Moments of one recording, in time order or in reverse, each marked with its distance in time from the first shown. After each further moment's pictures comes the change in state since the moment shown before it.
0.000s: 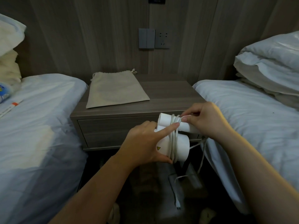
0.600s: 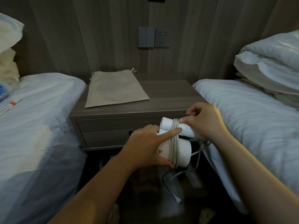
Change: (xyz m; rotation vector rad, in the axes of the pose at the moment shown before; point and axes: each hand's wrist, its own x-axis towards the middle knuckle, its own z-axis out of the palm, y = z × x) left_hand 0.000 0.005 0.002 -0.044 -0.101 0.026; right_hand 0.002 0.008 0.013 0.035 0.145 0.141
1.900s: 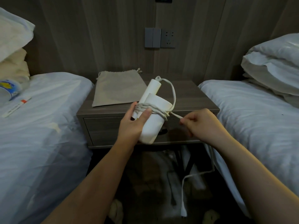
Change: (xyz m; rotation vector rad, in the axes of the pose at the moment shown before) left_hand 0.008 -0.026 -0.014 -1.414 0.468 -0.833; right_hand -0.011 -0.019 0.006 -0.052 -0.248 -0.042
